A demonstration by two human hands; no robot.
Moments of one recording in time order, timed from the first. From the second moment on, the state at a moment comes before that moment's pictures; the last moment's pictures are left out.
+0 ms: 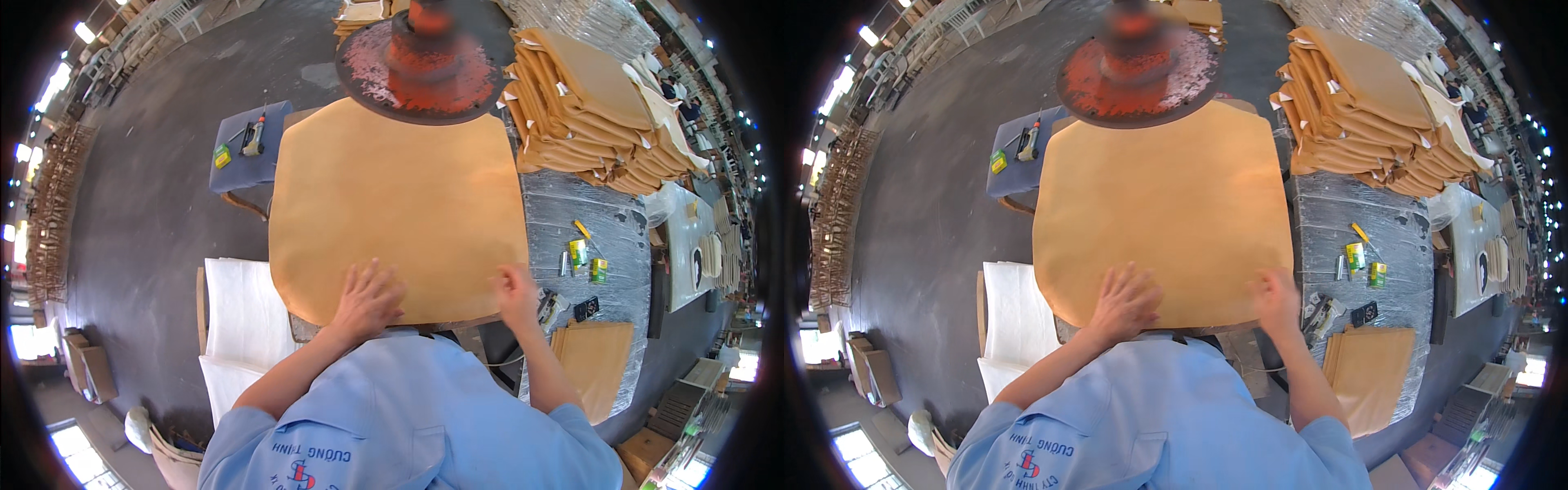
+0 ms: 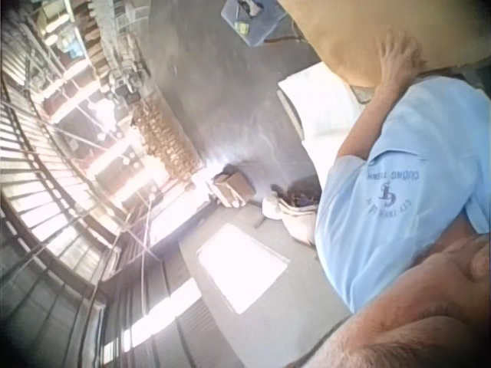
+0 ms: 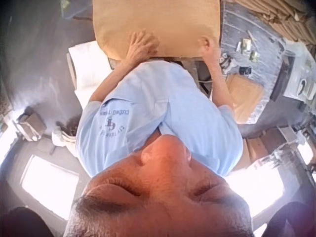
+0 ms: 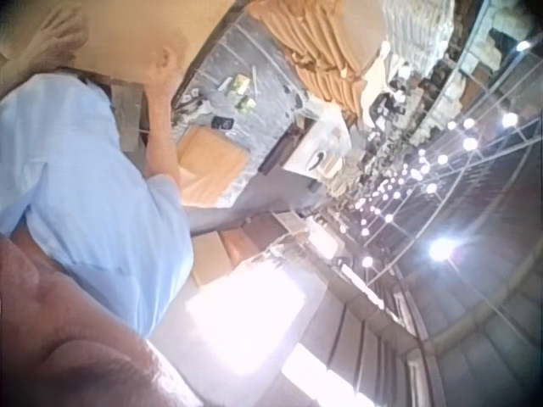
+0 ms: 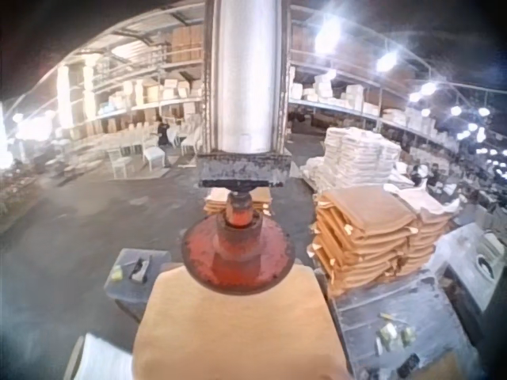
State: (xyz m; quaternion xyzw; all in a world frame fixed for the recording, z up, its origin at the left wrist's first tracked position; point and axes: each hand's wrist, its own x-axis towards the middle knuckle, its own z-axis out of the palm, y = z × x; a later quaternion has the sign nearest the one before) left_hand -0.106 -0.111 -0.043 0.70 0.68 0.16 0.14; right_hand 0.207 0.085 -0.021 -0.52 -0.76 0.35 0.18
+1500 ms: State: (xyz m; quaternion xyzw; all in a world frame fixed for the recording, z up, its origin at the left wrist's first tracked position) left_hand -0.096 -0.230 -0.064 0.43 0.75 0.50 -0.07; right_hand 0.080 0.043 -0.034 -0.09 -0.97 0.19 -0.15
